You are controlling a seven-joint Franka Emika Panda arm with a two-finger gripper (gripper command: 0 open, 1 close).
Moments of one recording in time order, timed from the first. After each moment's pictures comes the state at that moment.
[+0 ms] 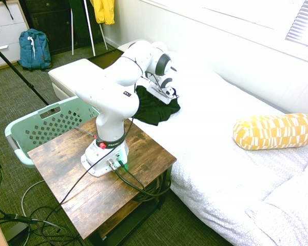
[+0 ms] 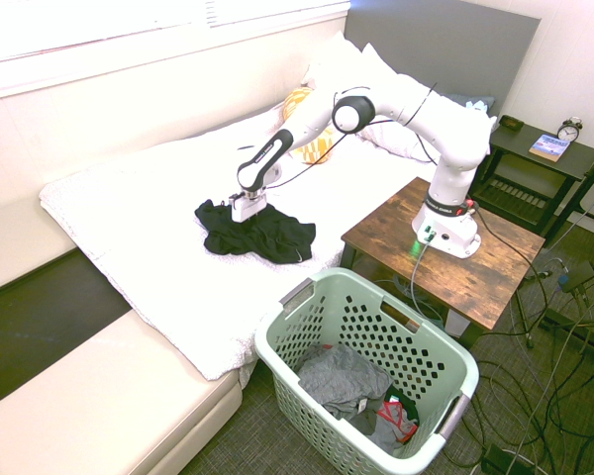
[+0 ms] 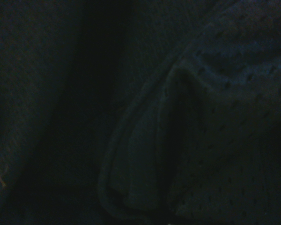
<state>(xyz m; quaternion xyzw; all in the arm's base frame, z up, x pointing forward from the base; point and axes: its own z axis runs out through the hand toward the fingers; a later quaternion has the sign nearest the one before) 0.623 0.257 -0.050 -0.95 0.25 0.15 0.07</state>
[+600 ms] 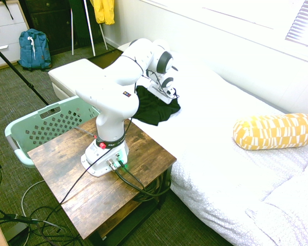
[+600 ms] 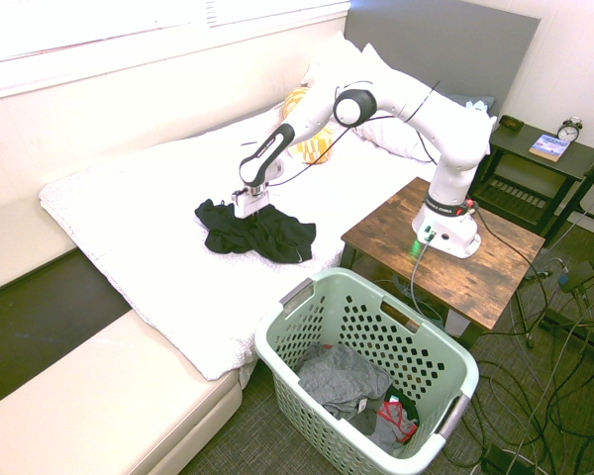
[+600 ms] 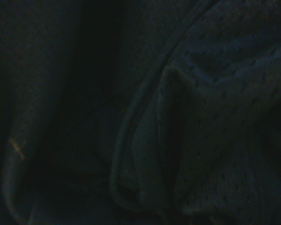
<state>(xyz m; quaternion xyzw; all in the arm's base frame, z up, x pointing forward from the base) 0.617 0.249 -0.018 -0.95 0.25 0.15 0.07</state>
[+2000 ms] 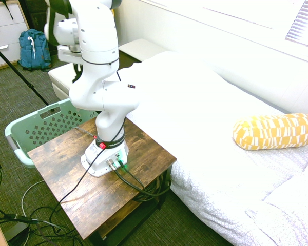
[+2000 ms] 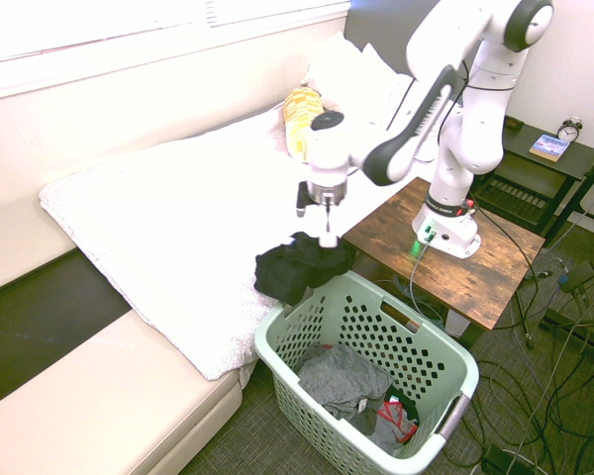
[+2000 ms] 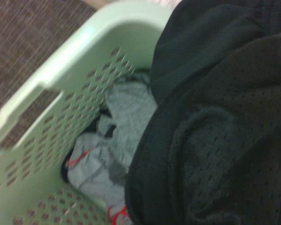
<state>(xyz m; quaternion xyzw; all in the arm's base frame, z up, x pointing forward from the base) 0.045 0.458 0.319 -1.00 0.05 0.05 -0.03</state>
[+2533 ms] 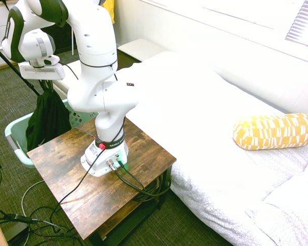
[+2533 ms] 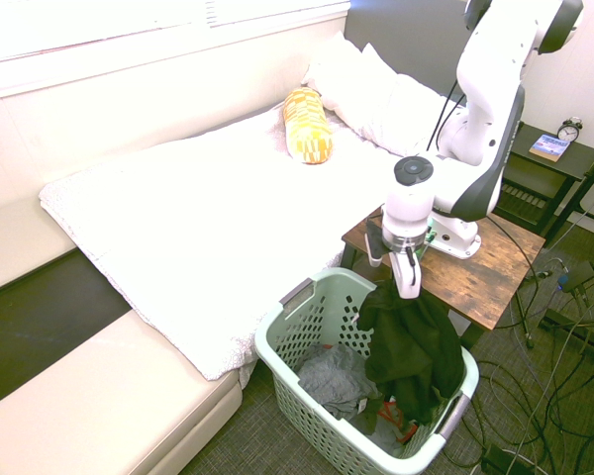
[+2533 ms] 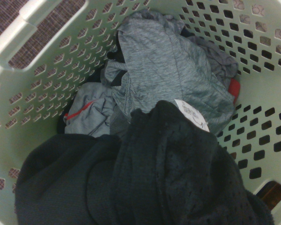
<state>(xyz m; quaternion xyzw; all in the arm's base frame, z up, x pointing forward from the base) -0.042 0.463 0.281 -1.00 0.04 0.05 -0.07</state>
